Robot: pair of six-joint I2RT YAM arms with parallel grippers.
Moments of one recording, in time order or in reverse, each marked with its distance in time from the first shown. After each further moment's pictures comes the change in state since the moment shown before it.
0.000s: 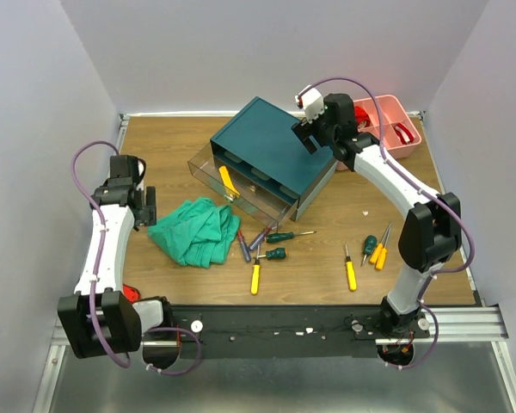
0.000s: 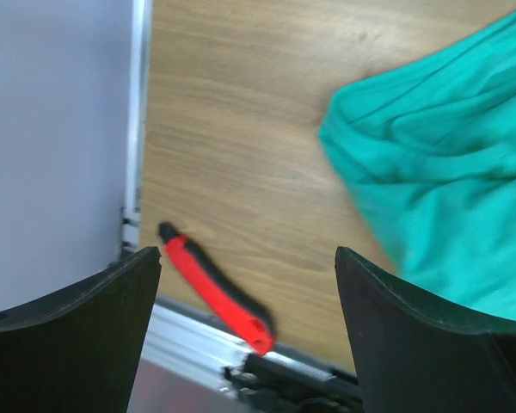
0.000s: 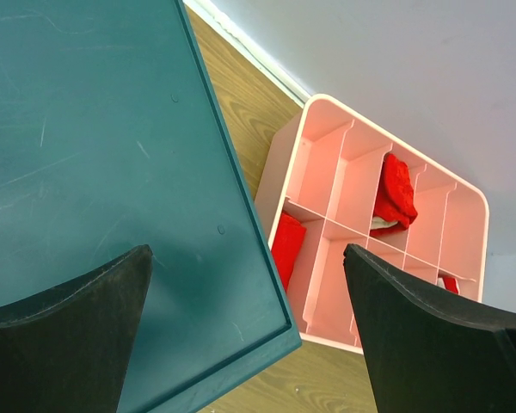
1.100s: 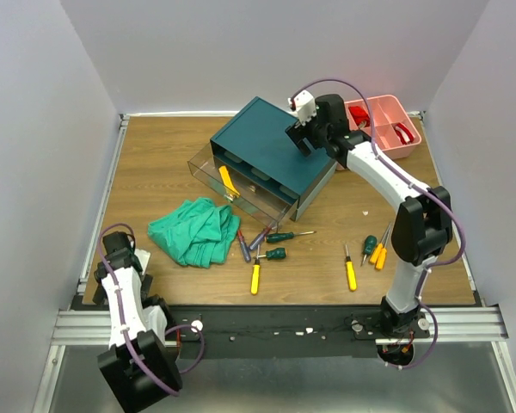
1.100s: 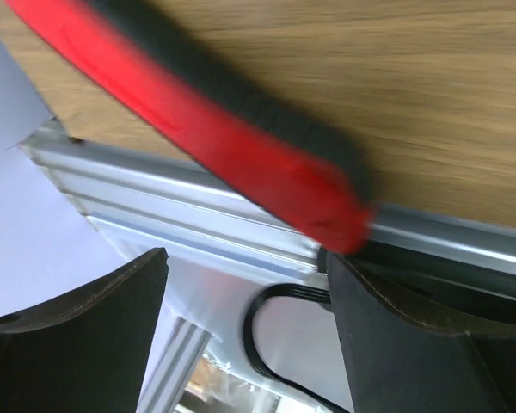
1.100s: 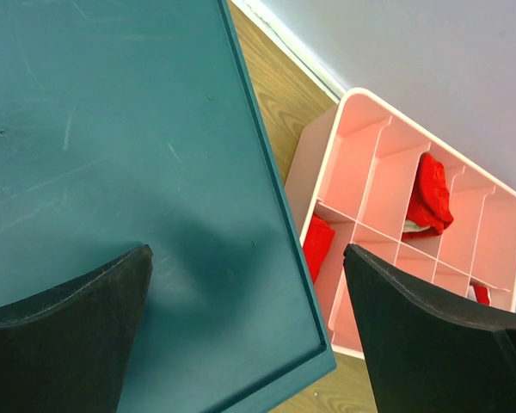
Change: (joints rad) left arm 0.331 -0.394 -0.631 -0.098 -0.051 0.595; right arm 0.013 0.071 0.058 -0.058 -0.021 0.016
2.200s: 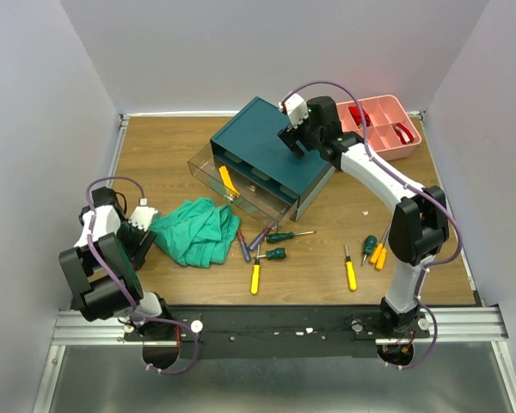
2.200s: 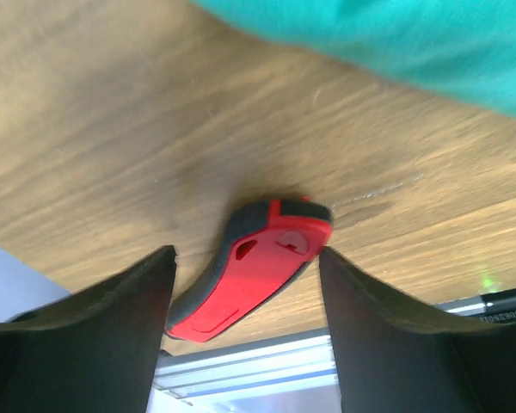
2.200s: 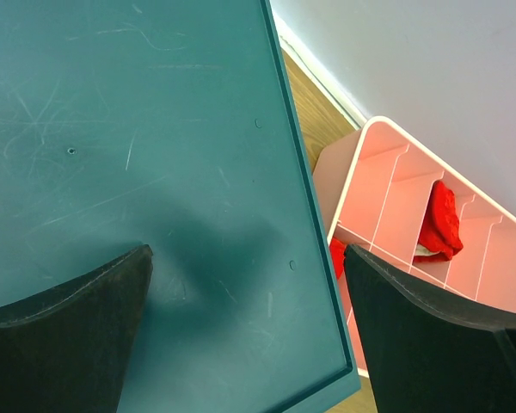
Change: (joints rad) left arm 0.037 0.637 0.396 0.148 0.442 0.282; right arm 0.047 0.016 0.011 0.012 0.002 -0.027
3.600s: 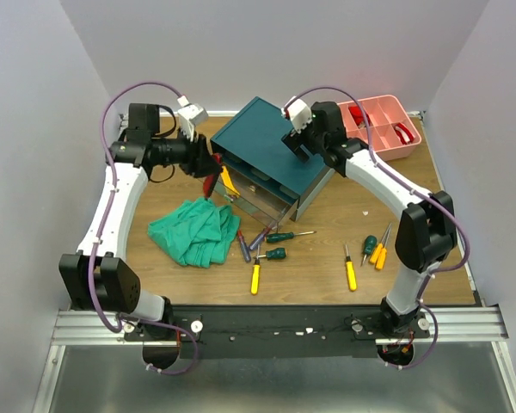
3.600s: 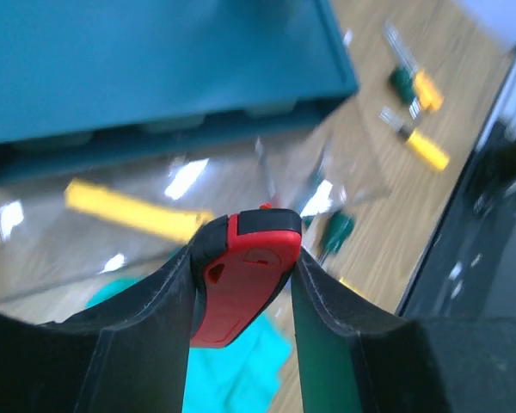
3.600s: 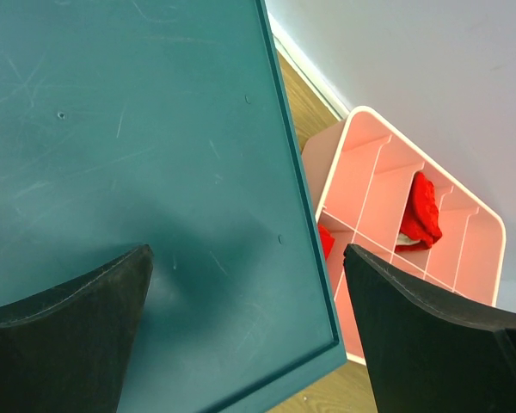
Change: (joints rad) left arm -0.517 0.024 0.724 -0.039 0.825 -0.538; right arm 0.000 -0.062 -0.092 0.053 0.022 -0.044
